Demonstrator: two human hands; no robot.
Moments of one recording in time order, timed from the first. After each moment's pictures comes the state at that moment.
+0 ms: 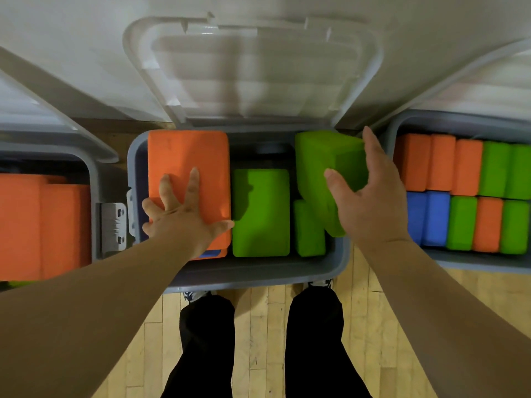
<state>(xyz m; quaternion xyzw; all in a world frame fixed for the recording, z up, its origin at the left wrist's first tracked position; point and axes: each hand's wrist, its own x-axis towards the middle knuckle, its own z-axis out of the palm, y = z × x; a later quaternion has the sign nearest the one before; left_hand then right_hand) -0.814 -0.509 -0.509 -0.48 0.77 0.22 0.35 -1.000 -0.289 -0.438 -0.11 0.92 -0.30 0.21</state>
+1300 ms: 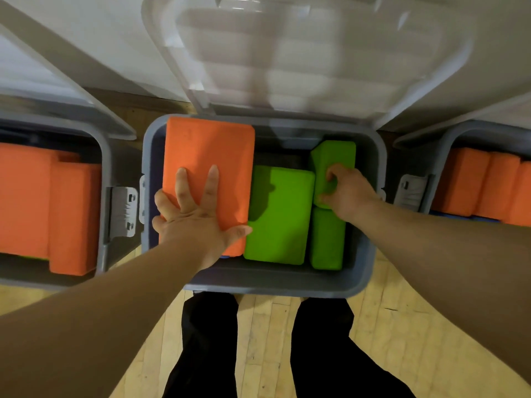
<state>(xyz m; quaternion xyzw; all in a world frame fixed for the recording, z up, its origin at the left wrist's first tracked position) -0.817 -0.511 -0.515 -0.42 0.79 0.18 0.40 -1.051 -0.330 -0.598 -0.22 0.86 -0.10 0.45</state>
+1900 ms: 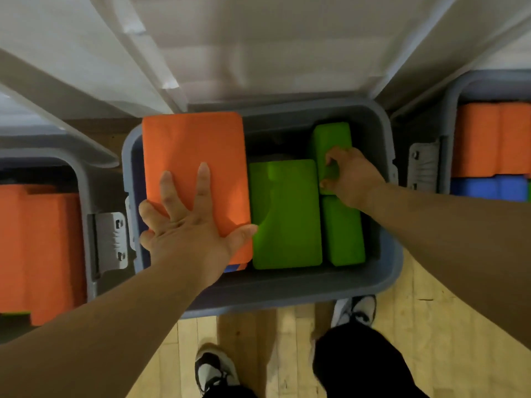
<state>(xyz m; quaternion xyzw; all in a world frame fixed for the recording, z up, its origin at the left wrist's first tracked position) -0.803 -0.508 -0.528 -0.40 0.85 0.15 0.31 -1.039 -0.314 -0.650 -0.23 0.88 -0.14 0.38</state>
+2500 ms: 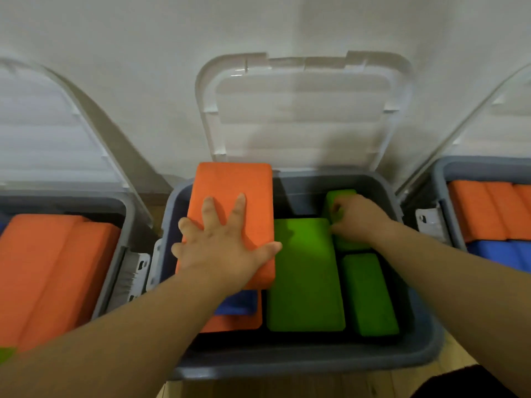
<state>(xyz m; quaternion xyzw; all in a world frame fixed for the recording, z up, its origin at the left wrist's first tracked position) -0.792 -0.506 -0.548 -0.40 0.89 0.13 0.18 -1.030 -0.341 -0.626 -0.31 0.92 -0.07 0.24</state>
